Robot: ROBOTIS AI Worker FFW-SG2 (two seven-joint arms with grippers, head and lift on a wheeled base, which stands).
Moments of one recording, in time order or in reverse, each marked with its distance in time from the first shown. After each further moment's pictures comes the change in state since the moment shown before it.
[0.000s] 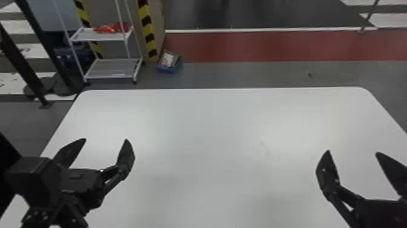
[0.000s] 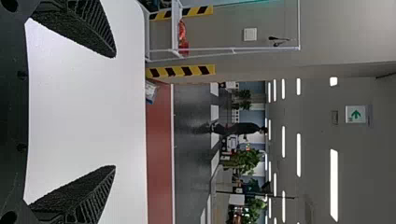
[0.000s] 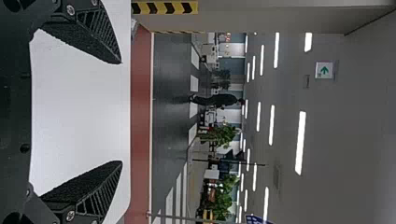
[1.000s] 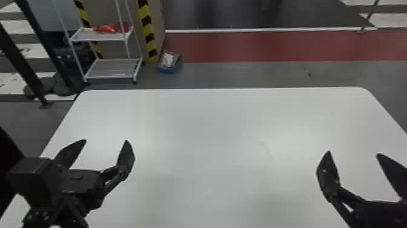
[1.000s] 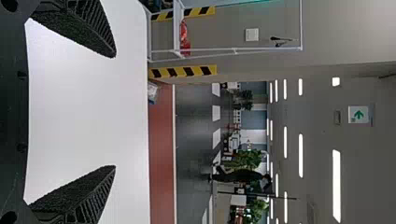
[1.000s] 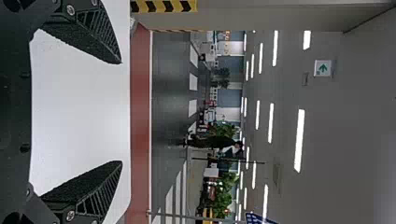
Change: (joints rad) left arm -0.002 0.000 0.000 0.008 0.000 0.000 0.000; right arm 0.003 0.010 -0.001 0.011 0.001 -0.019 0.000
